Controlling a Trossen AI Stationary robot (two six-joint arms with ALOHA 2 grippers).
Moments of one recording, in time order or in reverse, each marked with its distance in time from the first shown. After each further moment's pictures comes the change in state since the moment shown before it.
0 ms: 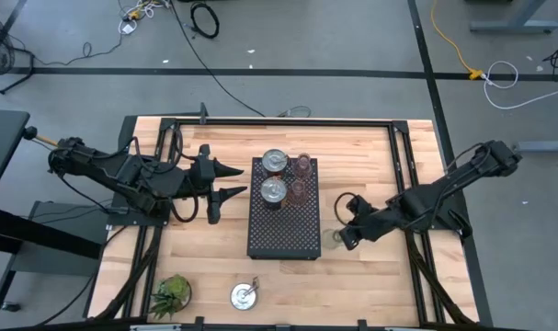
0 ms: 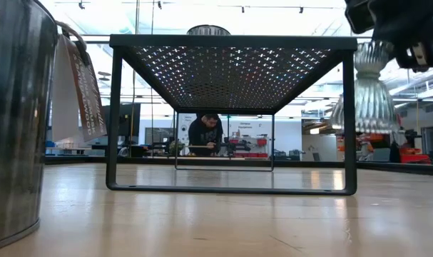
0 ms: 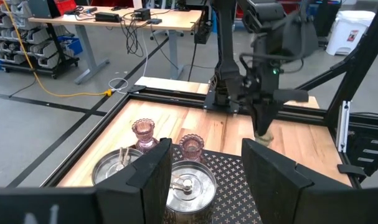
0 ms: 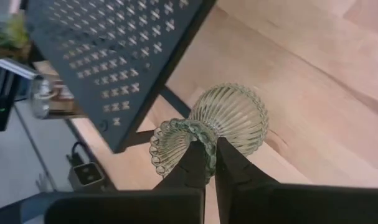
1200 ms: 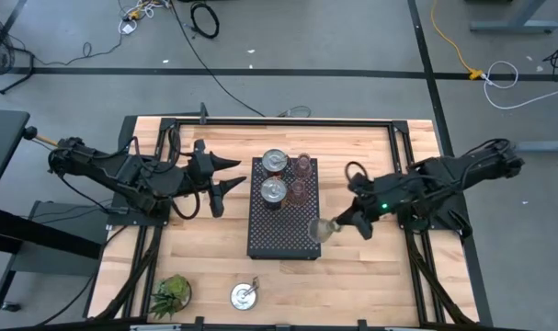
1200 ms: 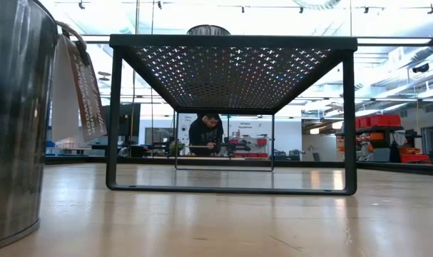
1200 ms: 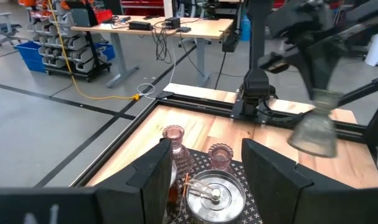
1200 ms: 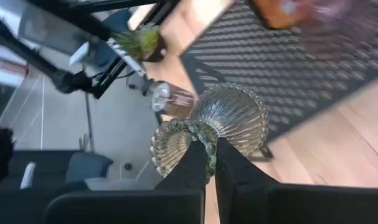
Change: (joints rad) left arm 0.000 0.000 0.000 0.012 -0.128 -0.001; right arm -0.130 -0.001 0.439 -0.166 -0.174 -0.399
